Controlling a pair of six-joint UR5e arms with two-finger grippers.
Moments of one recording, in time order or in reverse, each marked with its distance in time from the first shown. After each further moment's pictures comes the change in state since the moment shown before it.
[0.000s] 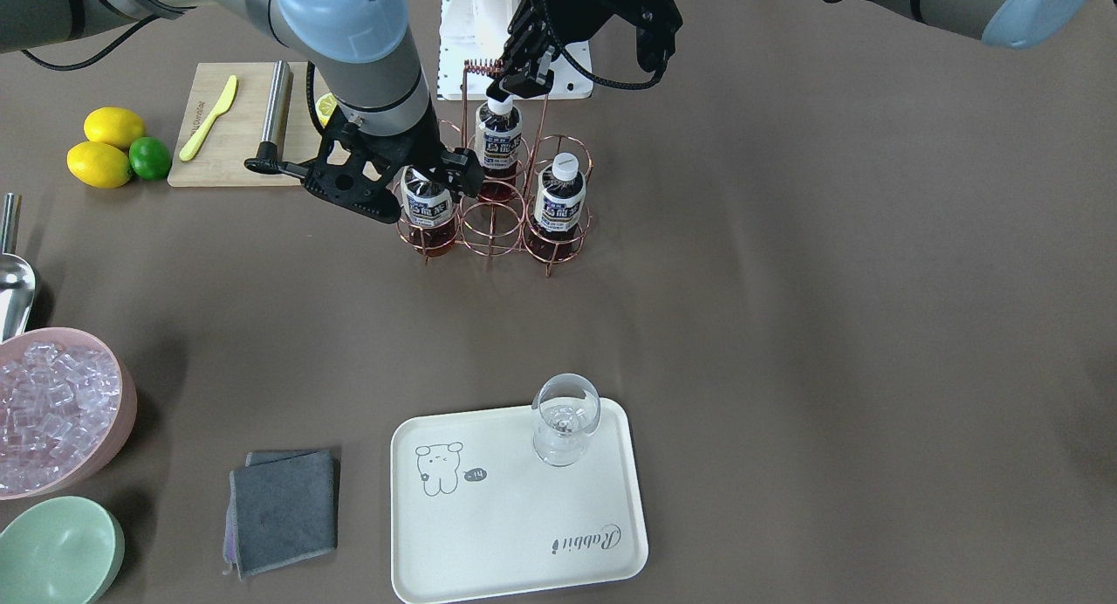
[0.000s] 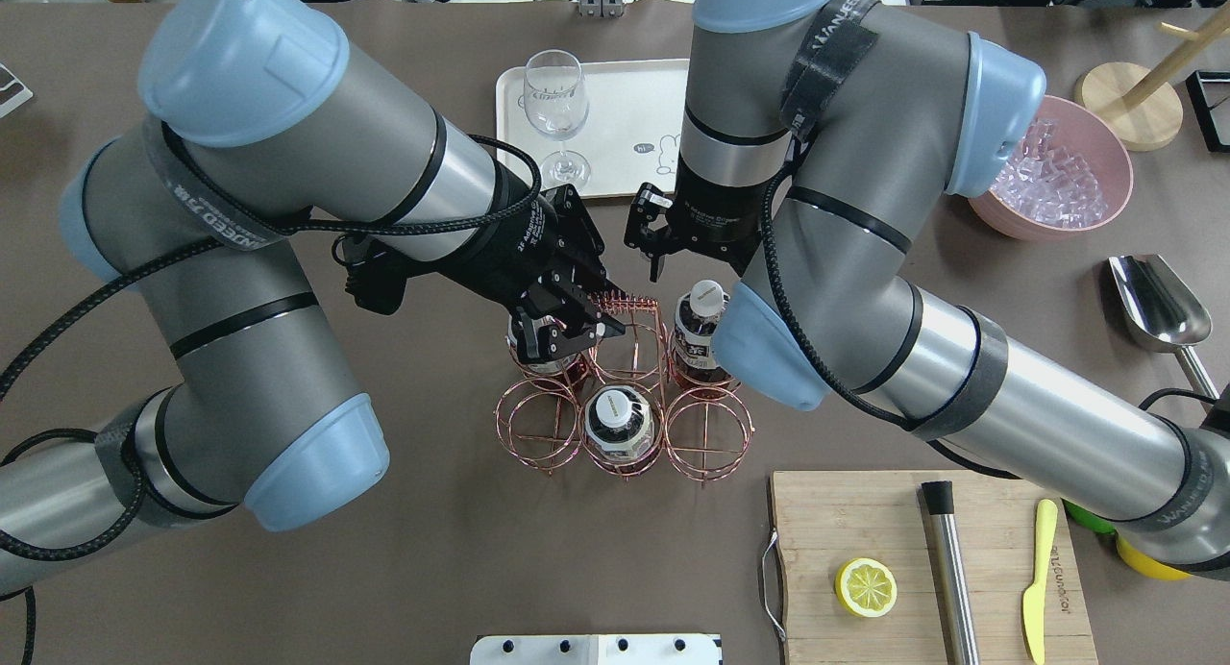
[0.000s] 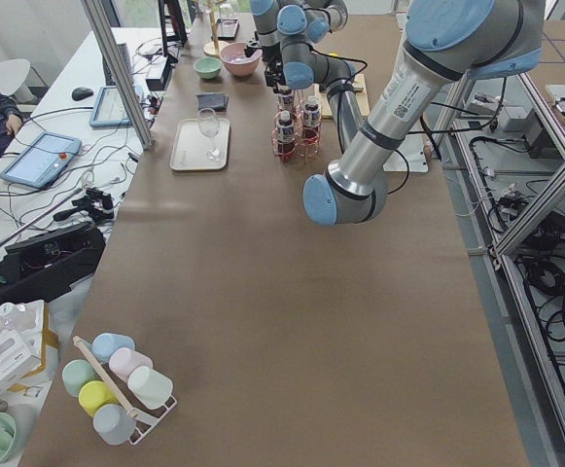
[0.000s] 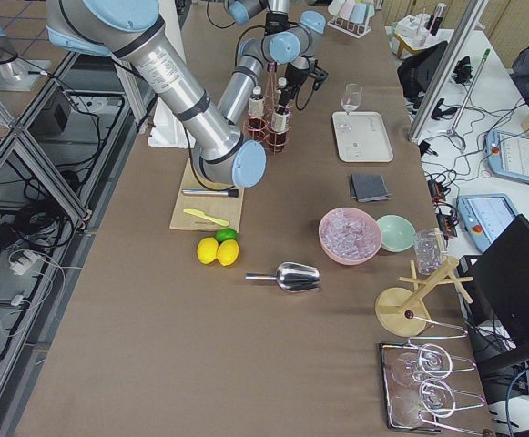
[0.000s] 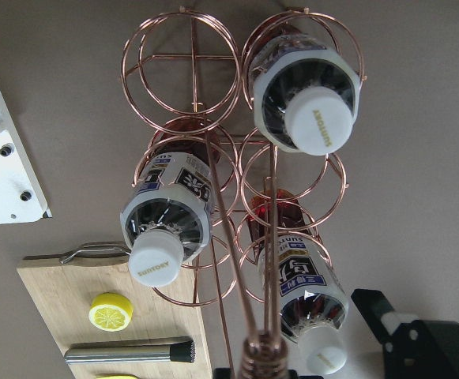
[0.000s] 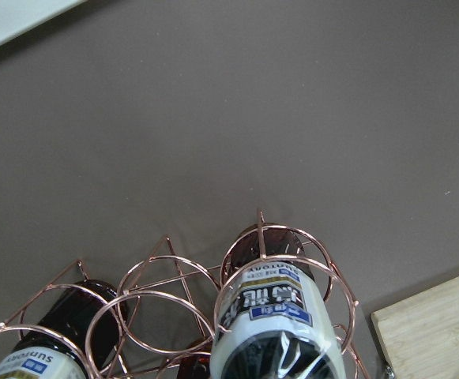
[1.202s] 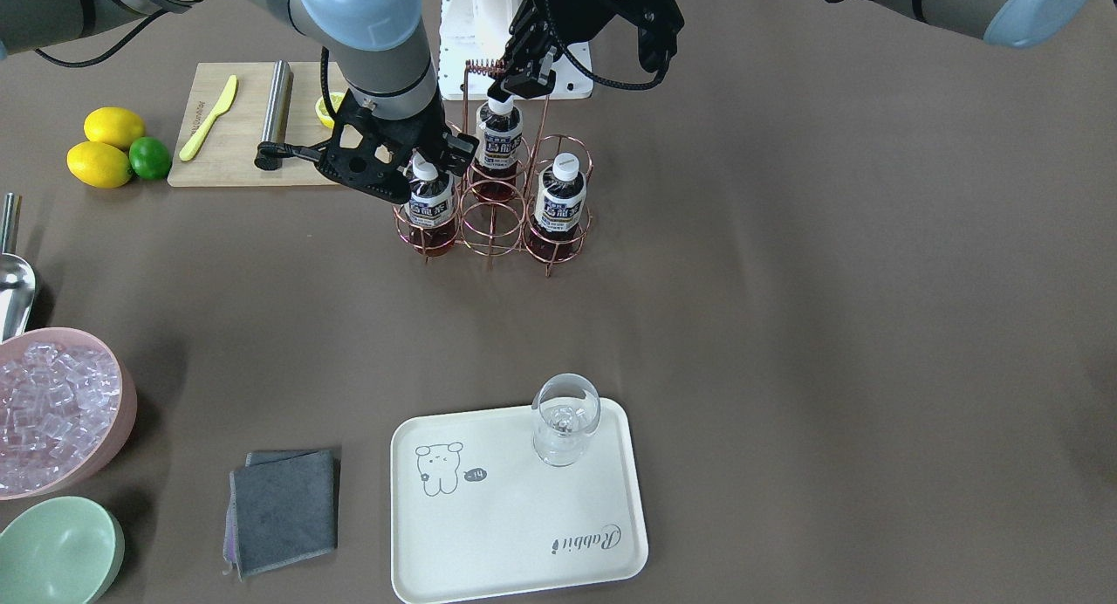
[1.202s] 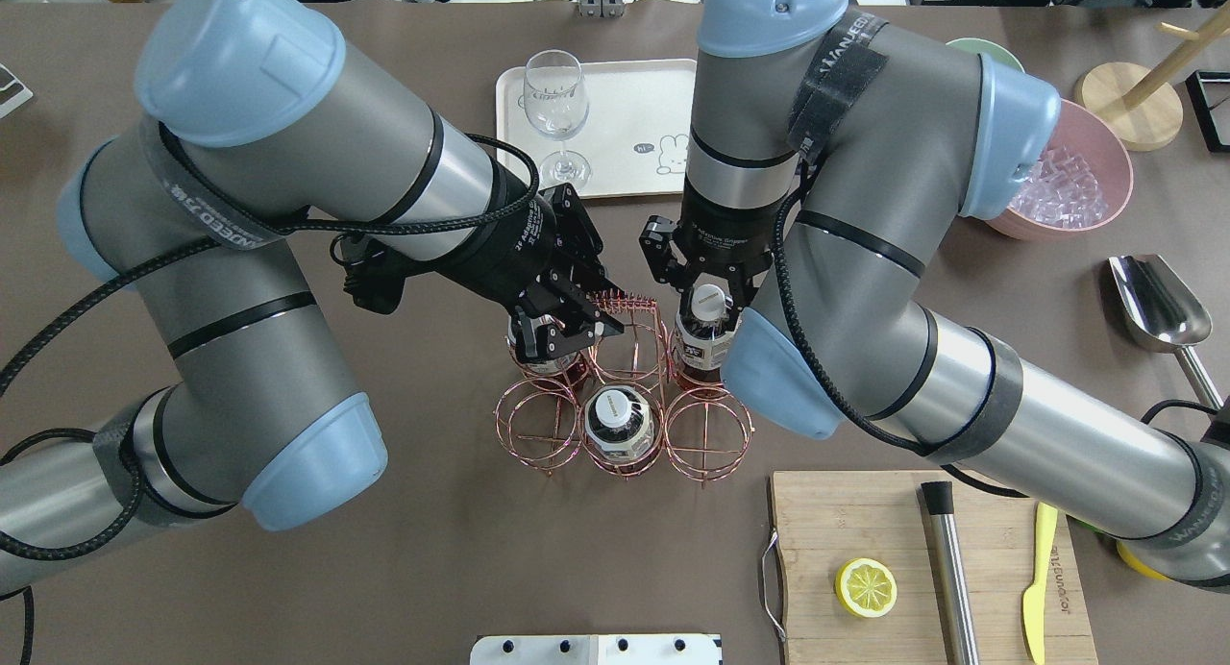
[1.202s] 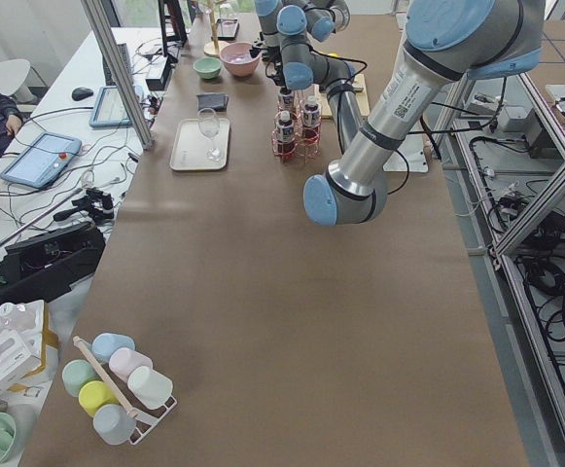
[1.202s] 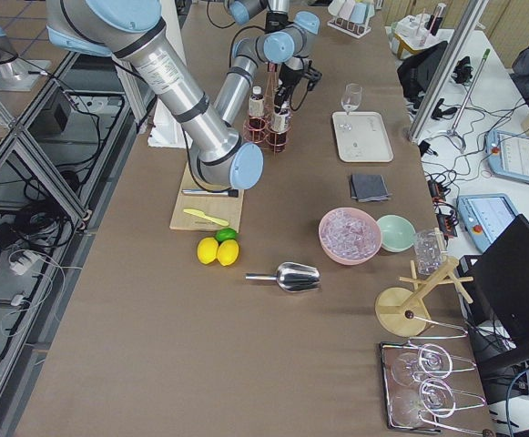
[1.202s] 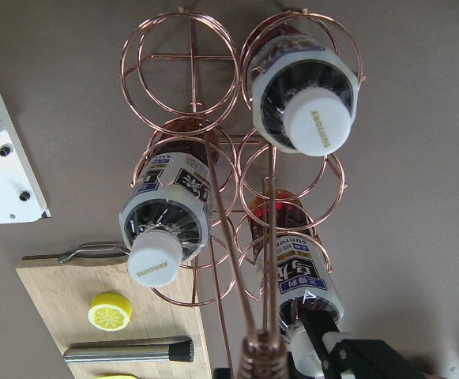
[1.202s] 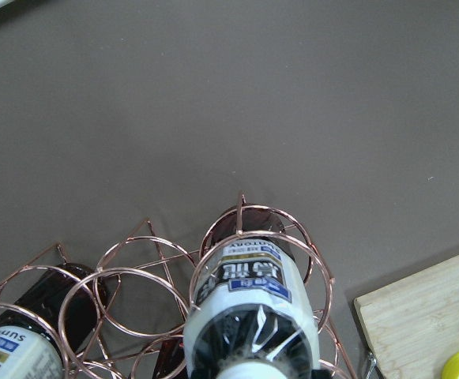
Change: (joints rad) left arm -0.002 0.003 -0.001 -0.005 0.000 -0.002; right arm -0.021 -0.019 0.046 -0.040 -0.009 -0.002
